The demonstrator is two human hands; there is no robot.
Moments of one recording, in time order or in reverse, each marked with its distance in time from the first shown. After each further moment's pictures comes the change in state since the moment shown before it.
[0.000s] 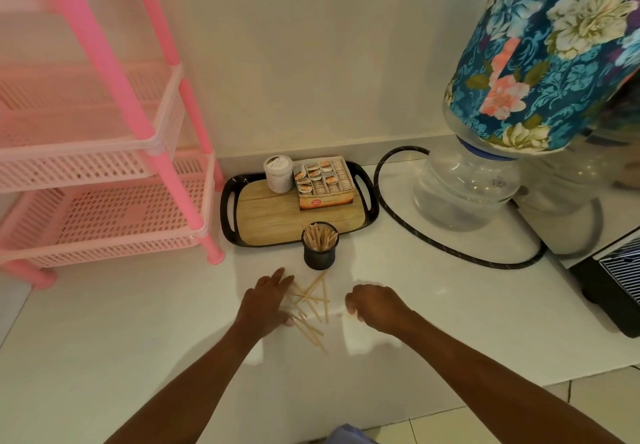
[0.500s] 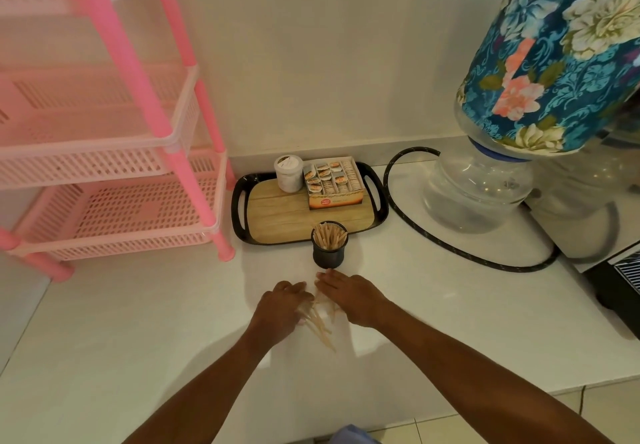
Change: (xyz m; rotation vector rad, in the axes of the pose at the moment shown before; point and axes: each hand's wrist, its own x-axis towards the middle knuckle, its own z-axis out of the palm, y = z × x) left_hand -0.010 0.011 0.012 0.005 0.074 0.111; right_hand 0.036 -0.038 0.005 -0.342 0.076 -0.313
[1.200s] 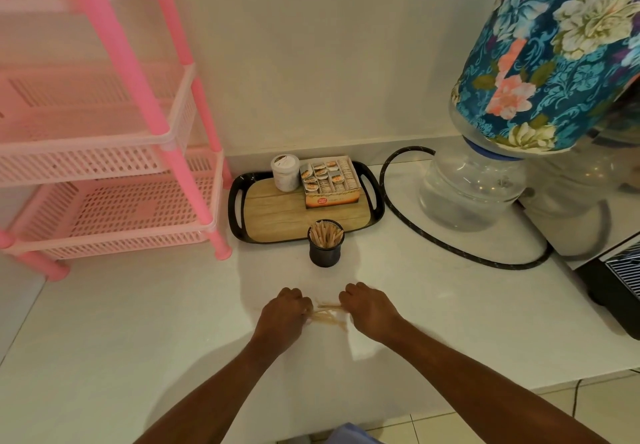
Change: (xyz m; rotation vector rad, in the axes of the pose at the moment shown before) left_hand -0.005 0.017 0.024 -0.003 0.120 -0.013; right_hand -0.035 -0.004 0.021 0.086 0.049 0.206
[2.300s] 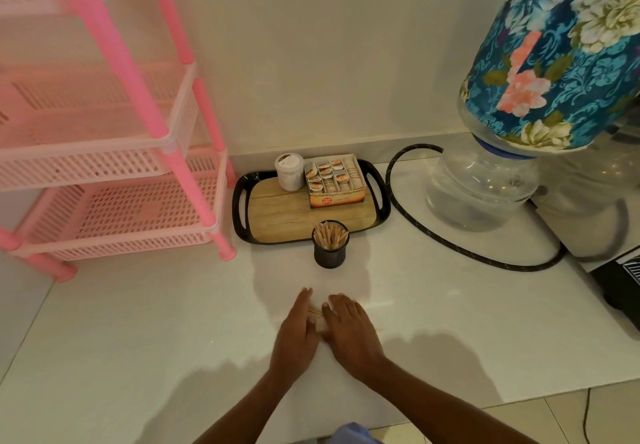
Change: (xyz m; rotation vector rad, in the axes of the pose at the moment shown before) left_hand -0.028 0.034 0.026 -0.651 0.155 -0.291; right_hand -0.004 -0.063 0.038 0.168 0.064 0.122
